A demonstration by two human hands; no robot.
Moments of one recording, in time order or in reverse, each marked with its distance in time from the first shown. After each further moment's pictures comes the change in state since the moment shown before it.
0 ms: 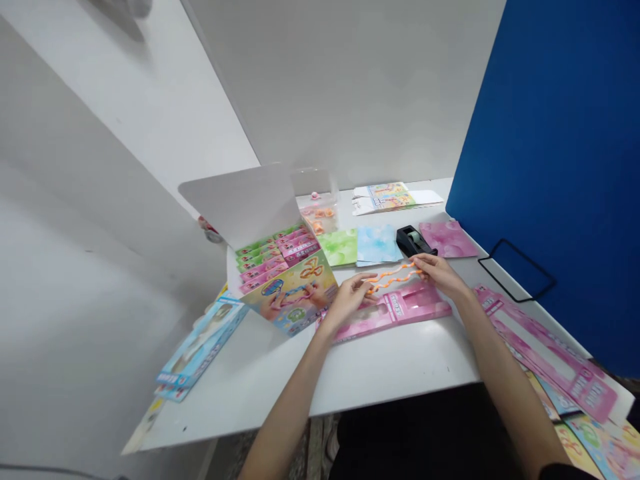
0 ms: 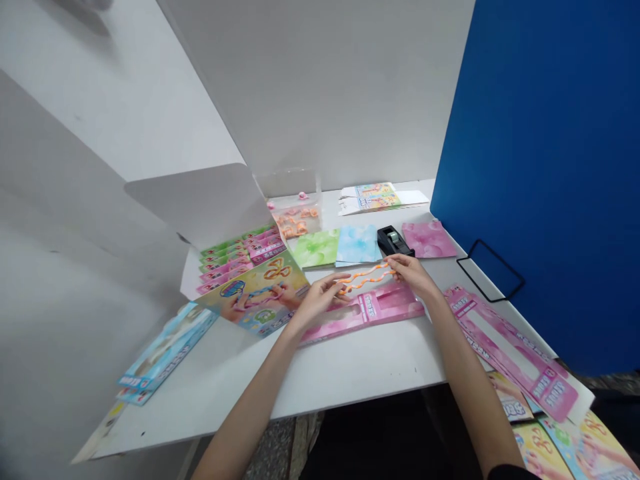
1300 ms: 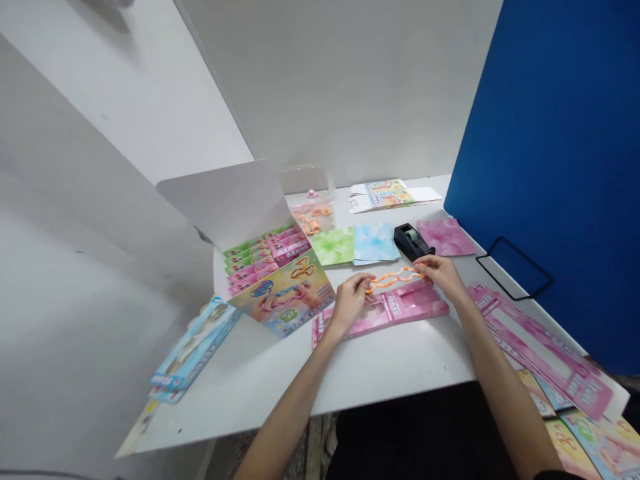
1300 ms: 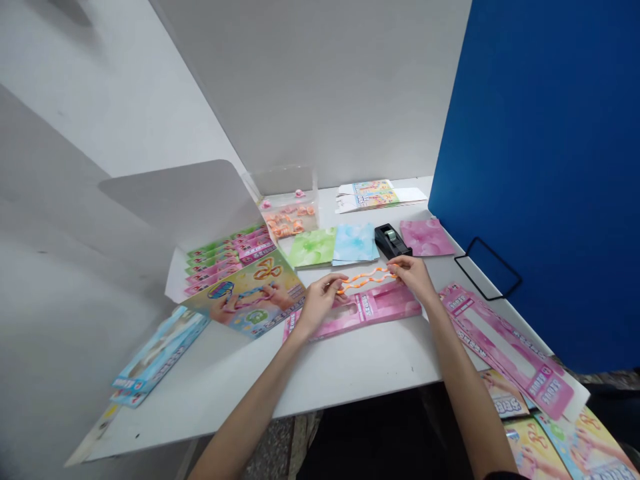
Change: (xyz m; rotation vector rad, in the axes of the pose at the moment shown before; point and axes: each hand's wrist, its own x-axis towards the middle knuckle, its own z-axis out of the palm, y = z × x) left_hand -0.004 0.001 0.025 0.214 0.214 0.101; right_hand -0.013 0.001 -0.005 -0.142 0.168 -0.095
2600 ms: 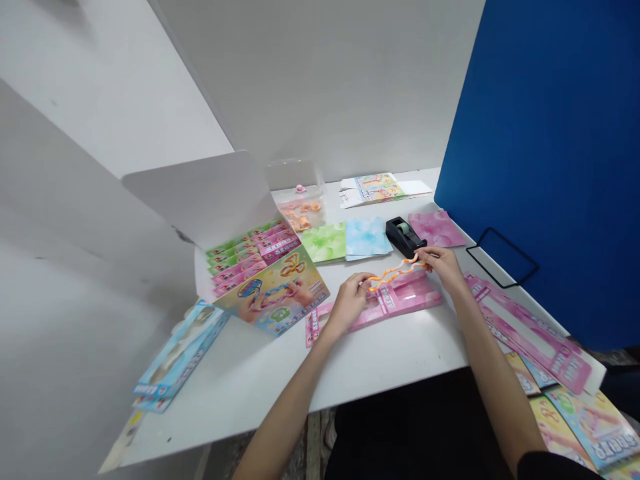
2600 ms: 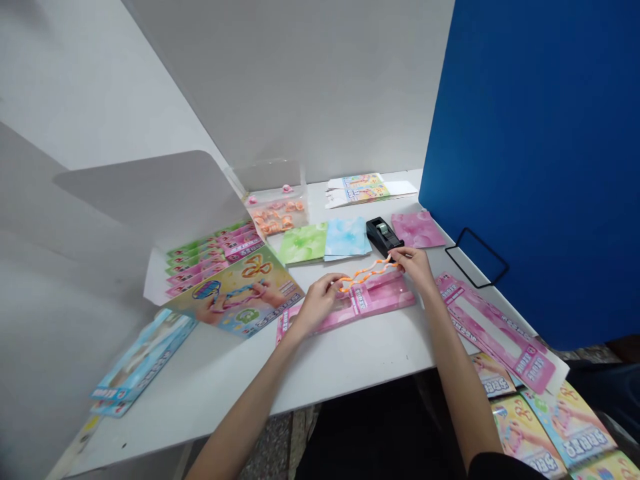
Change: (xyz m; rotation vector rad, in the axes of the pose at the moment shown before) left_hand -0.004 -0.001 0.005 0.348 -0.109 0.177; right_hand 0.005 0.005 -0.014 0.058 0.121 -0.009
